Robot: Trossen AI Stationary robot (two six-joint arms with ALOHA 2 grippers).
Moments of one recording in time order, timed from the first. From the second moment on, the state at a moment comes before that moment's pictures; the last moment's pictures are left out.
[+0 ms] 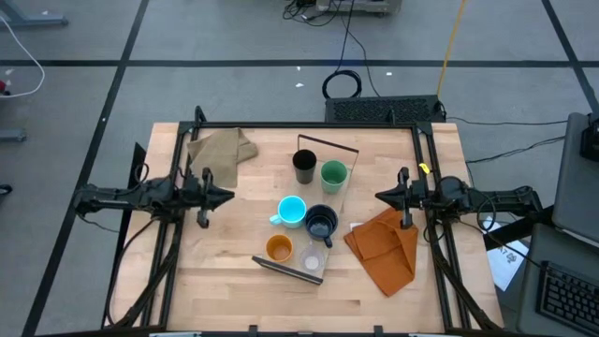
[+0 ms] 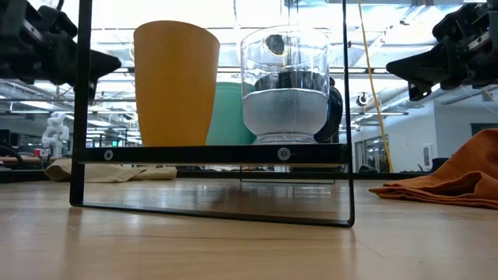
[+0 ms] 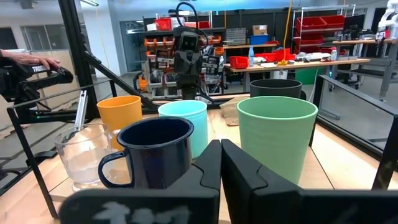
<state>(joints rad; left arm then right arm) -0.06 0.00 0.01 0.03 -0.11 -0.17 0.04 0.01 0.01 0.02 0.10 0.07</state>
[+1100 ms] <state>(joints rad) -0.01 0.00 0.01 0.03 -0.11 0.07 0.04 0.01 0.01 0.03 0.10 0.07</state>
